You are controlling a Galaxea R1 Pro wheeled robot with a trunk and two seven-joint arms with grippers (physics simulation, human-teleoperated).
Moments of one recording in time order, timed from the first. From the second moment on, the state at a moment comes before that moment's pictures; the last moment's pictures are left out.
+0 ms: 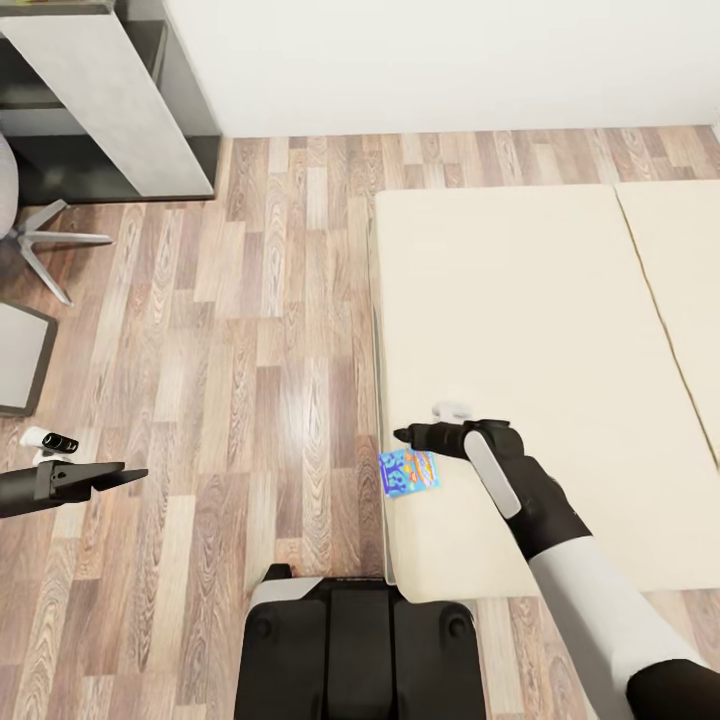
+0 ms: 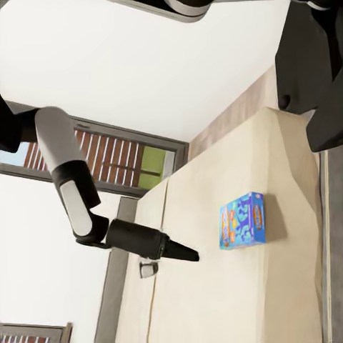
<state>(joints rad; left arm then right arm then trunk) -0.66 0.79 -0.12 -0.93 0.67 0.85 -1.57 -0.85 -0.03 0.26 -1.12 -0.52 0.85 -0.08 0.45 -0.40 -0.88</state>
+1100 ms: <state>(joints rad) -0.66 0.78 -0.13 -0.93 0.67 0.85 -1.57 -0.33 -0.03 0.04 -1.58 -0.55 0.72 0.40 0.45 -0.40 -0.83</state>
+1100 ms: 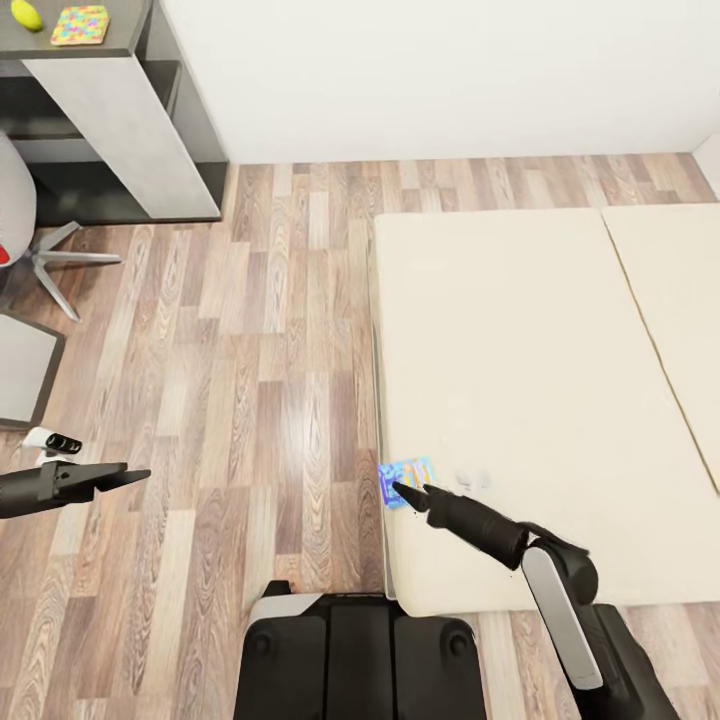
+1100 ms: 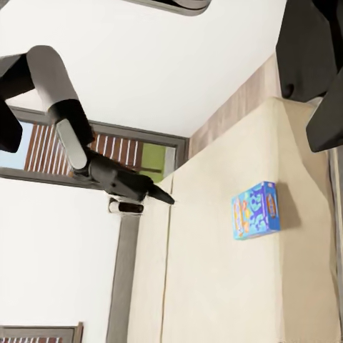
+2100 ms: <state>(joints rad) -0.66 0.78 -0.15 -0.93 0.67 0.85 -1.57 -0.21 -0.02 -0.01 -1.57 -0.54 0.61 0.60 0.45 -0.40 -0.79</state>
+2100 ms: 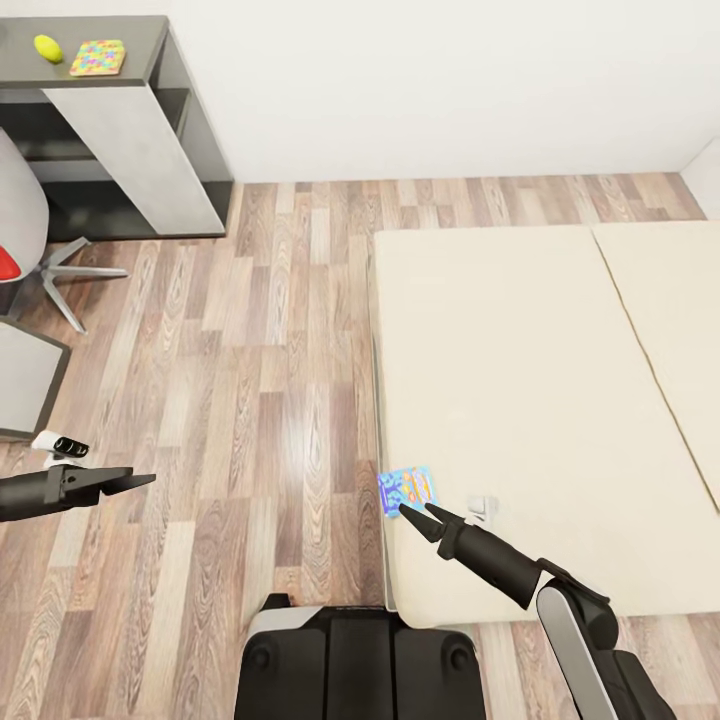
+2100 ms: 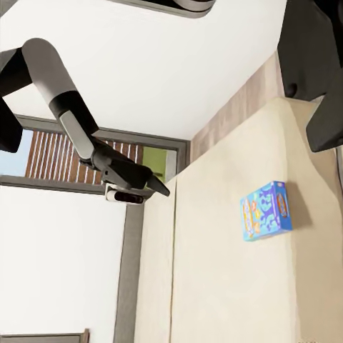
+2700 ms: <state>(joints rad) -0.66 0.77 -0.15 -0.93 0.67 0.85 -1.57 -0.21 -0.02 -0.01 -1.55 -0.54 0.60 0.60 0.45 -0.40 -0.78</state>
